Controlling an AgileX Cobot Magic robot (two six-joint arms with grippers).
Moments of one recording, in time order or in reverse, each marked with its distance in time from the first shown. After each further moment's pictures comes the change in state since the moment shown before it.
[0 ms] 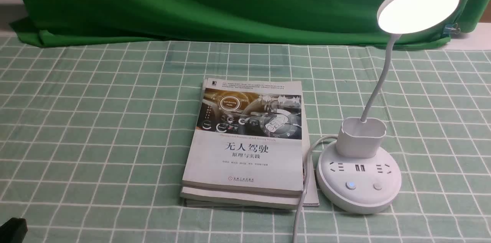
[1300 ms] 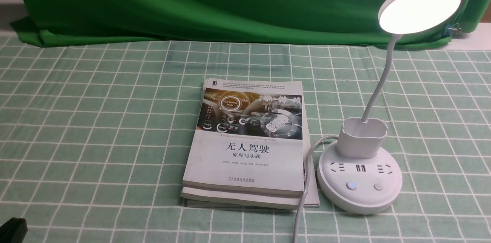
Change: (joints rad) right arm 0.011 0.003 -0.006 0.147 -0.231 0.550; left arm 0.000 0.000 0.000 0.000 0.000 0.000
